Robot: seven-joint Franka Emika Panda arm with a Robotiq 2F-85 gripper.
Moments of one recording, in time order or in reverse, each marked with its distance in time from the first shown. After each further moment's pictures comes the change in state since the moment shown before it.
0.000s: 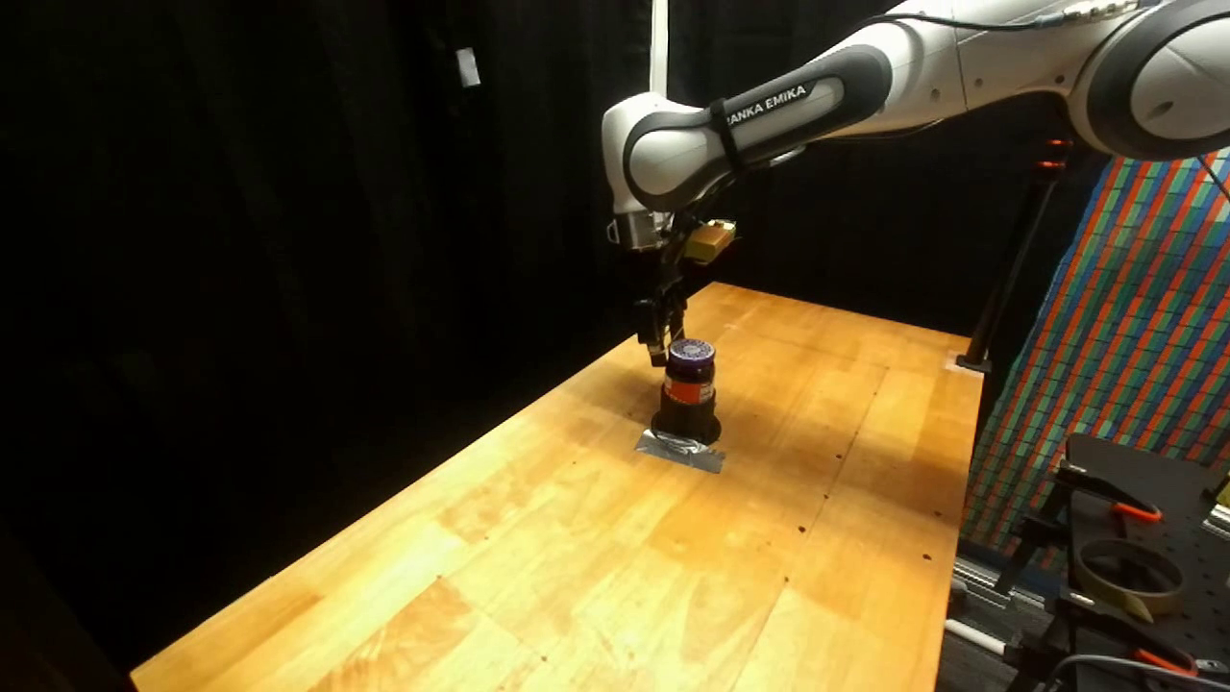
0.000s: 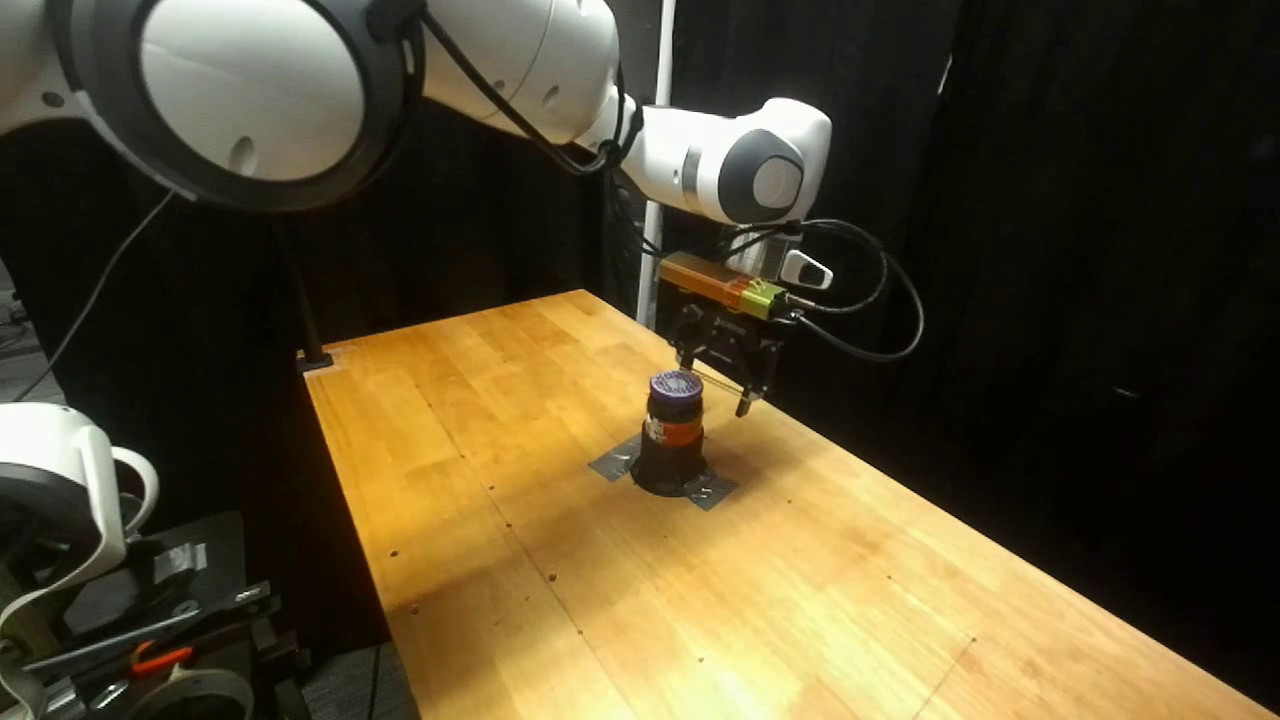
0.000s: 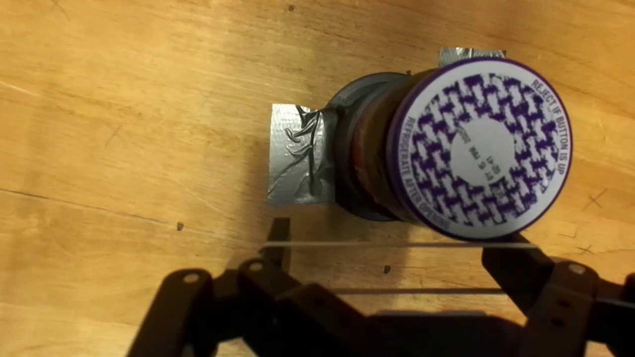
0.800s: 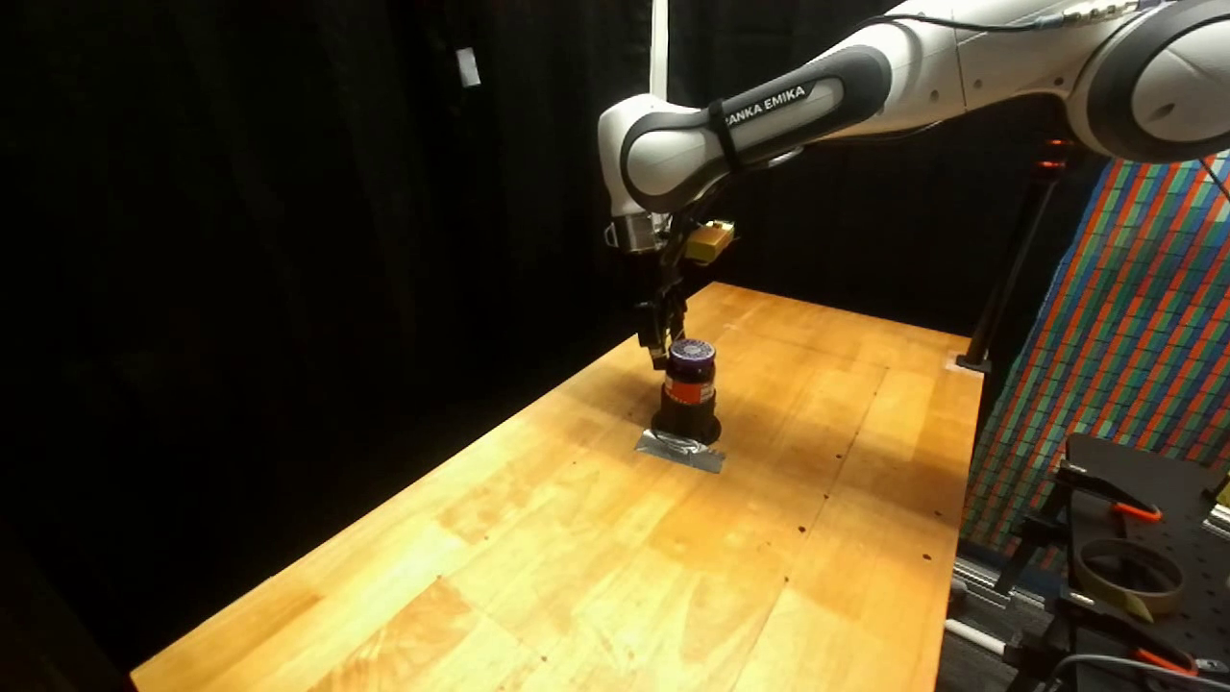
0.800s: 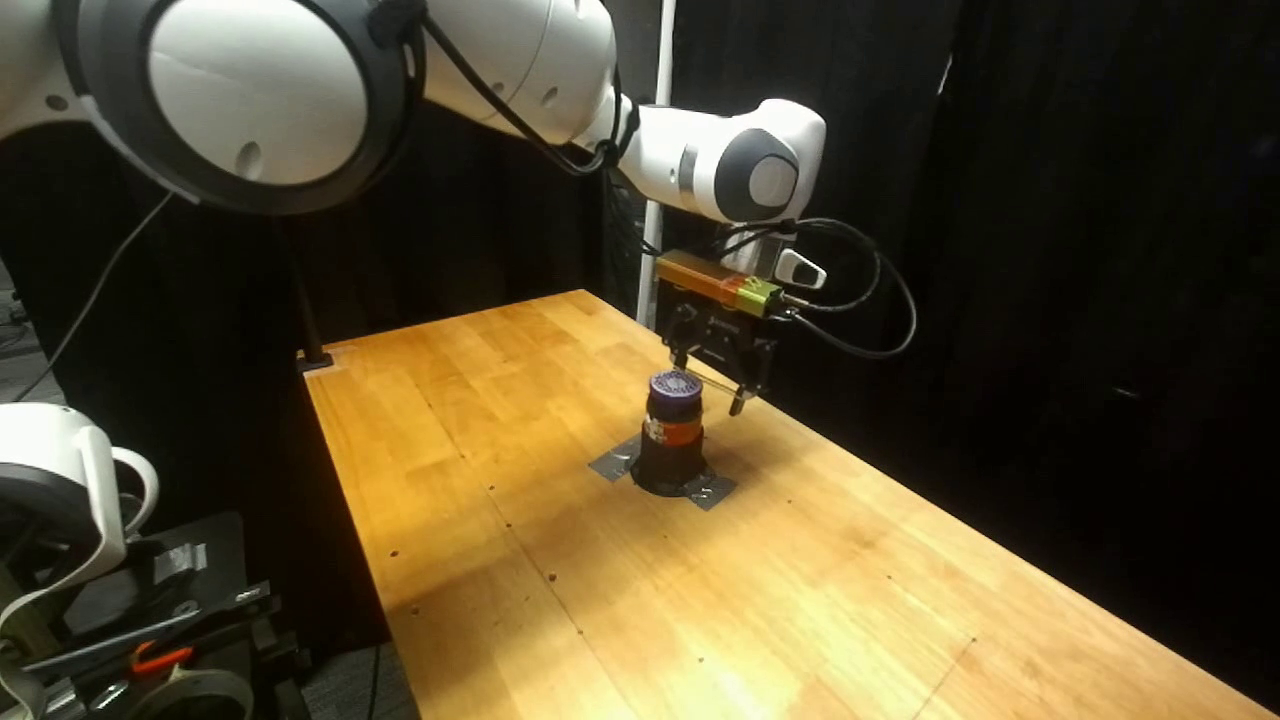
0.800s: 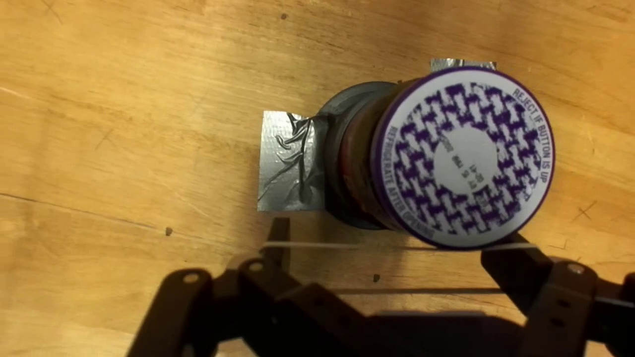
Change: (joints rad) arm 0.008 0.004 0.005 0.009 -0.006 -0.025 -0.006
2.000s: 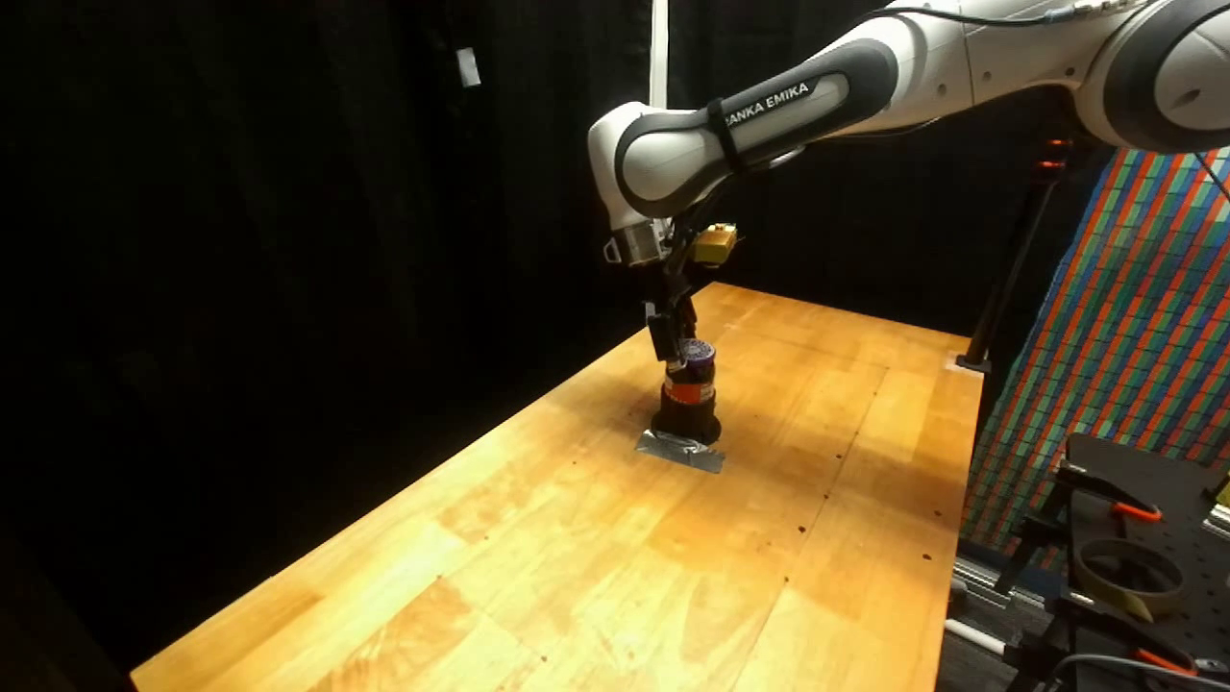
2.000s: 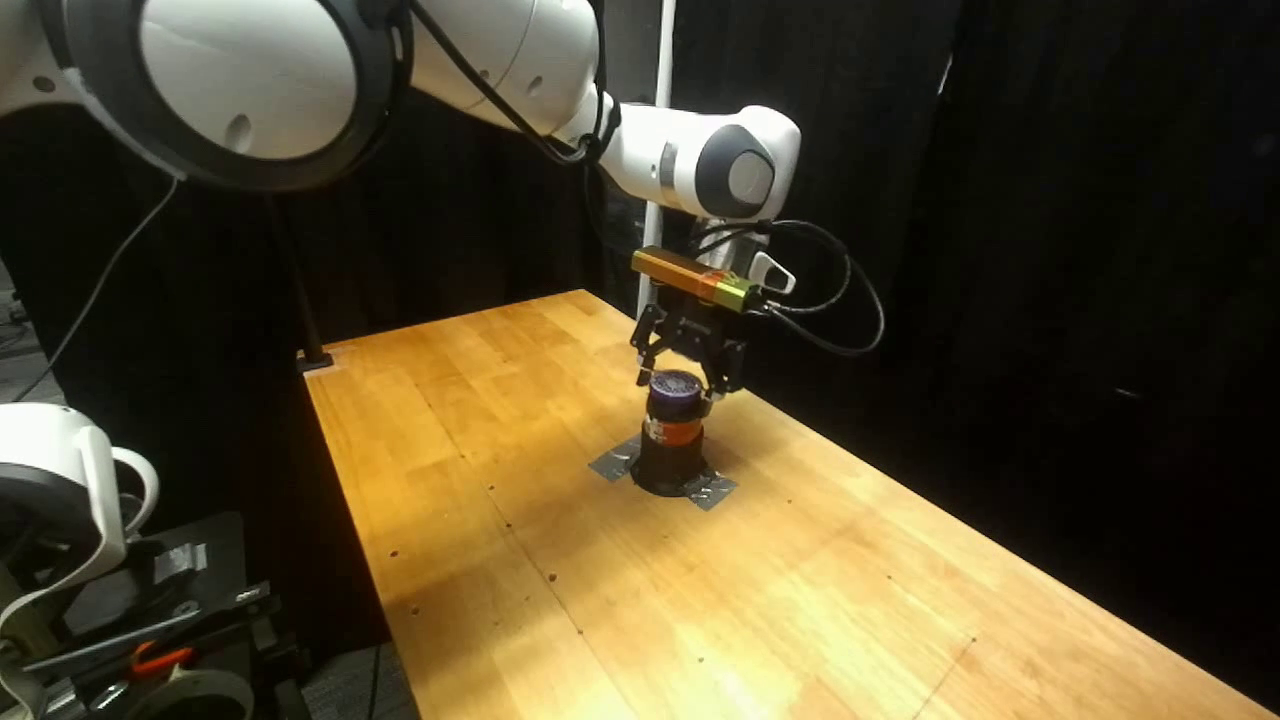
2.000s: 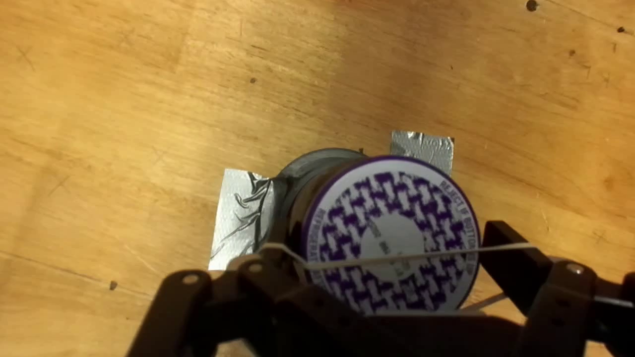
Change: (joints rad) arm 0.032 -0.028 0.001 -0.050 -0.007 -0.099 -0.044
